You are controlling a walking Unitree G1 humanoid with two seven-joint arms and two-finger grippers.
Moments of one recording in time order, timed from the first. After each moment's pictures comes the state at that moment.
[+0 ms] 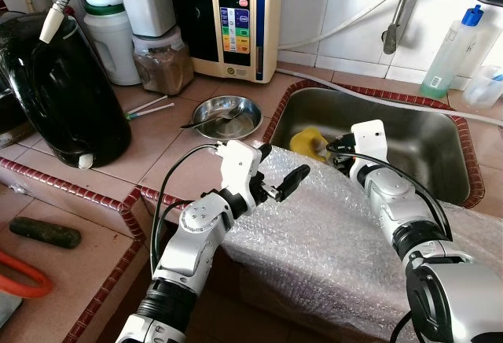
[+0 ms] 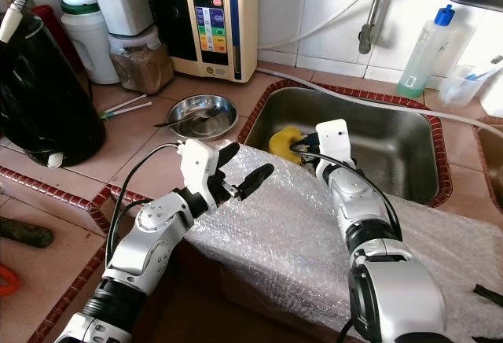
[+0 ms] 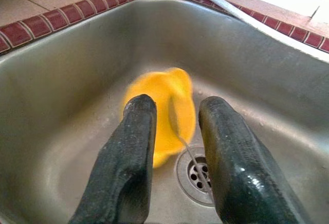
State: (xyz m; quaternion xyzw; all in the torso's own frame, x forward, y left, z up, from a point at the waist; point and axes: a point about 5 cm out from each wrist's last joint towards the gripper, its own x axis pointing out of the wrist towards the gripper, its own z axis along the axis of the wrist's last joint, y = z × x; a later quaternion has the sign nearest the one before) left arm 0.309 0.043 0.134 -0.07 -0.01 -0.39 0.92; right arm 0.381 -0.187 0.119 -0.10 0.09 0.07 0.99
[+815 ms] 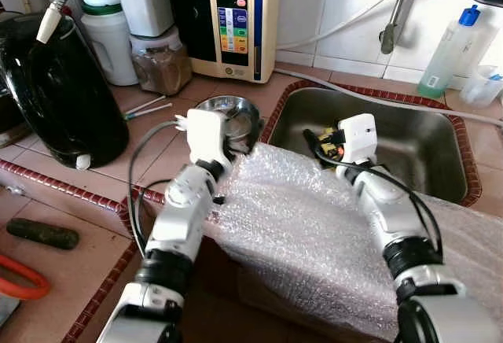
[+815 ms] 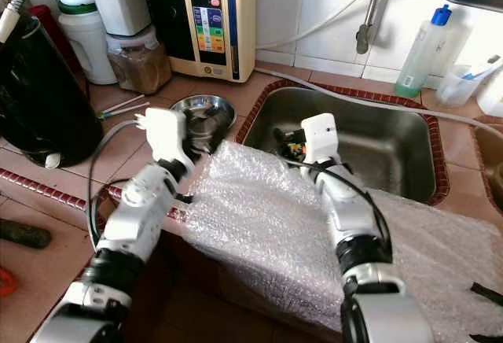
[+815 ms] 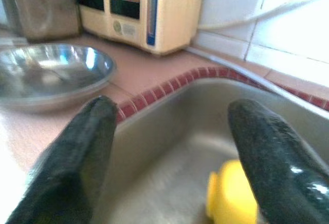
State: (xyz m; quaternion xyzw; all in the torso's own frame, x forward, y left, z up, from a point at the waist) left arm 0.360 0.095 0.163 -0.08 -0.06 -0.14 0.98; right arm 0.362 -0.149 0.148 -0.03 -0.04 0.17 0.98
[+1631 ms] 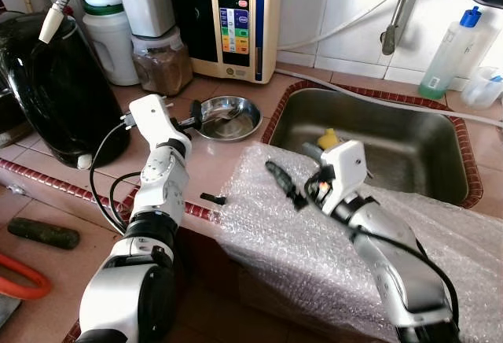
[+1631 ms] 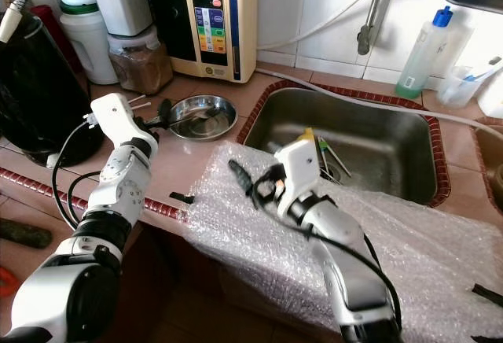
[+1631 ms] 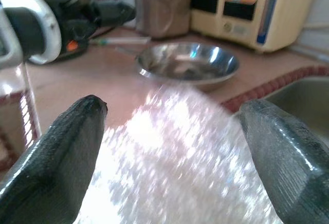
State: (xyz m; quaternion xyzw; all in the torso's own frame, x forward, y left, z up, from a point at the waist) left arm 0.391 0.148 0.151 -0.21 0.01 0.05 0.98; right arm 0.275 -0.110 0.151 -0.01 0.01 0.32 0.95
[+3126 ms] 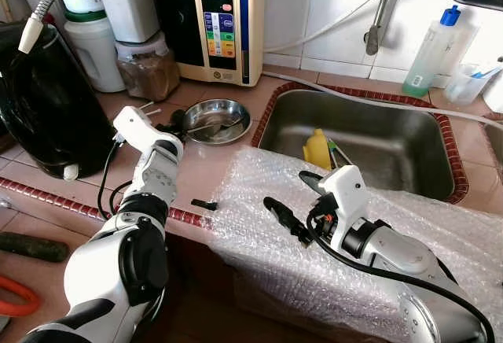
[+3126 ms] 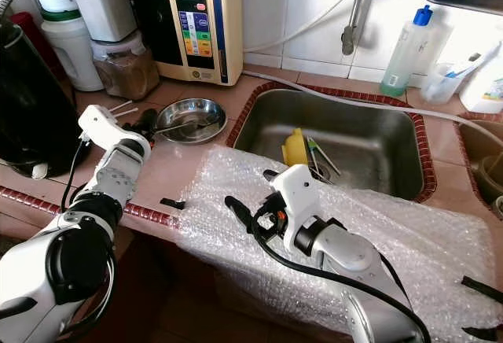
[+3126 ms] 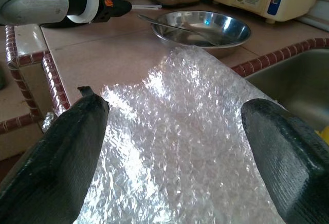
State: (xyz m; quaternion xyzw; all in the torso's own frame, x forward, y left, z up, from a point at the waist) left arm 0.399 0.167 0.146 -0.38 0.06 0.07 0.92; right arm 0.246 -0.114 0.156 -0.04 0.06 0.35 0.93
